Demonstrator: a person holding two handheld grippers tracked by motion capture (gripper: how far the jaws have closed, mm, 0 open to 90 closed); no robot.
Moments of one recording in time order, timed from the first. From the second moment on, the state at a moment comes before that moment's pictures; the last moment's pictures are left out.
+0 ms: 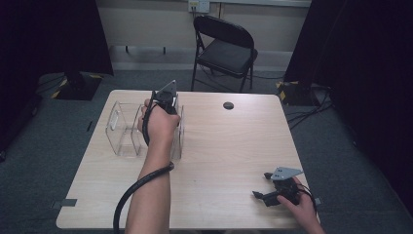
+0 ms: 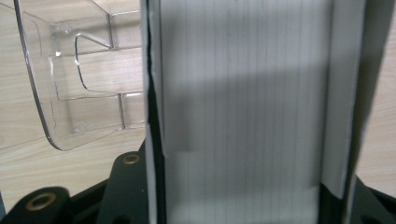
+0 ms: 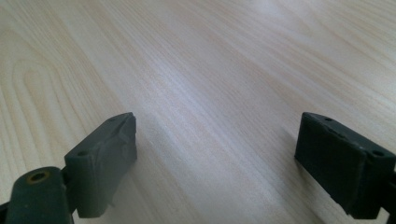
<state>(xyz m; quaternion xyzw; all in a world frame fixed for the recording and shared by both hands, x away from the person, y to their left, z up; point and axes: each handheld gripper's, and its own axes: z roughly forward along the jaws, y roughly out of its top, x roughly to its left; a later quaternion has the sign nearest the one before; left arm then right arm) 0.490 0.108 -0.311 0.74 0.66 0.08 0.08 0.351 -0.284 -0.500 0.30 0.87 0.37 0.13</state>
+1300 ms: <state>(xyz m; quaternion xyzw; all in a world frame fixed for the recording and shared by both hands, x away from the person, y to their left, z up) 0.489 0.108 -0.310 0.76 0.63 0.12 0.11 0.352 -0.284 -0.500 0.30 0.87 0.38 0.13</state>
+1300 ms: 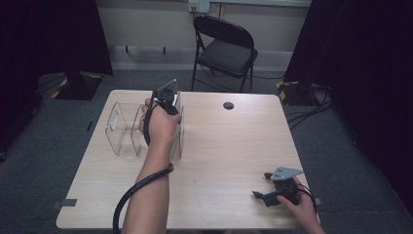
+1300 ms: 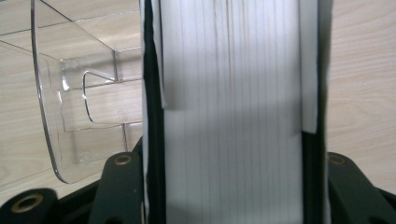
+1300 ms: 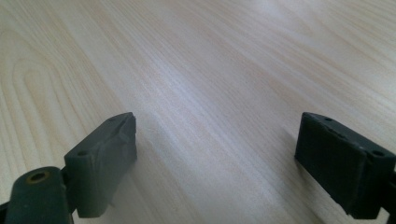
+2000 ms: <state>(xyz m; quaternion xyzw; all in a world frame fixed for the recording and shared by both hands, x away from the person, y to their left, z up) 0.480 0.114 -0.308 0.76 0.63 0.10 0.11 0.352 -0.284 -0.500 0.30 0.87 0.38 0.13</state>
